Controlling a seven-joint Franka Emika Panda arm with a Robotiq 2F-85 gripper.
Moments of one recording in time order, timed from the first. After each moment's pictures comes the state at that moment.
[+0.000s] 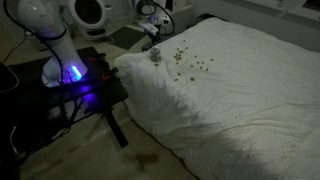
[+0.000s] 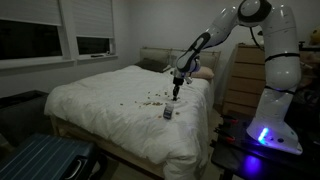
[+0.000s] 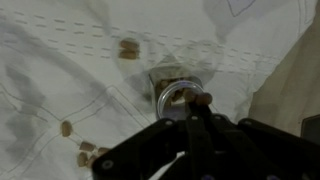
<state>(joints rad) -0.26 0.35 0.15 -2.25 0.18 2.65 -0.53</state>
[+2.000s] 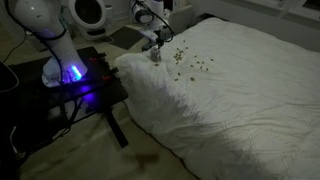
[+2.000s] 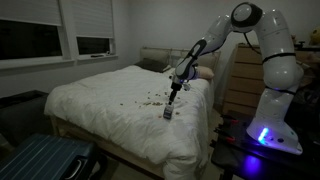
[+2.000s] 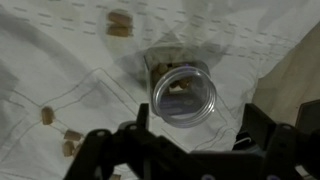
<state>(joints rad) -0.35 0.47 0.26 -2.25 0.22 2.86 -0.61</state>
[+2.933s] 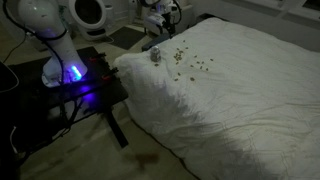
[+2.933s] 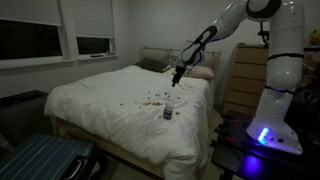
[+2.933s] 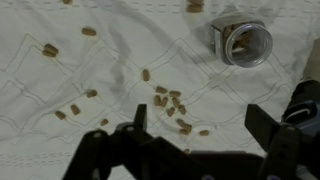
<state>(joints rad) -0.24 0.22 0.03 -2.26 0.06 2.75 -0.38</state>
